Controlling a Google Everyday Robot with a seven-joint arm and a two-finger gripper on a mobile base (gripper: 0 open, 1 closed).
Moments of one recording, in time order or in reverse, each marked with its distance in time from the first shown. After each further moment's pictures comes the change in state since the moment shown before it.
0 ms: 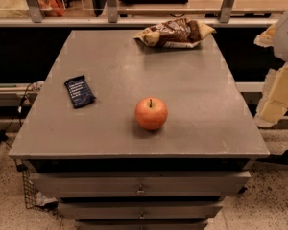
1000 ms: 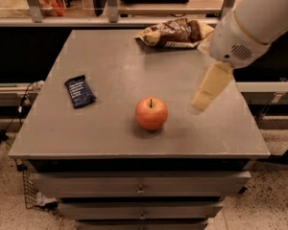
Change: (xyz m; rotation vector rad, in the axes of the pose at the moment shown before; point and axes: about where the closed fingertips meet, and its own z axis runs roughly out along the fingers) arm -0.098 -0.013 0.062 -0.108 -0.249 0.026
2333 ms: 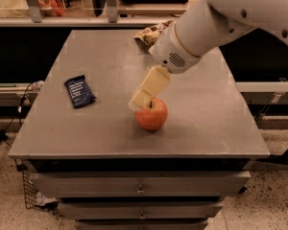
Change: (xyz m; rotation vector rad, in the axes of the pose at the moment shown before) arm -0.100 0.005 0.073 -0.049 -0.227 0.004
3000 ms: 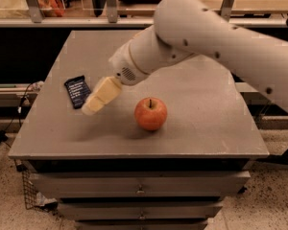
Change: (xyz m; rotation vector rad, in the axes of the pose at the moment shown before) arm -0.067 0.014 0.099 -0.089 -0.192 0.012
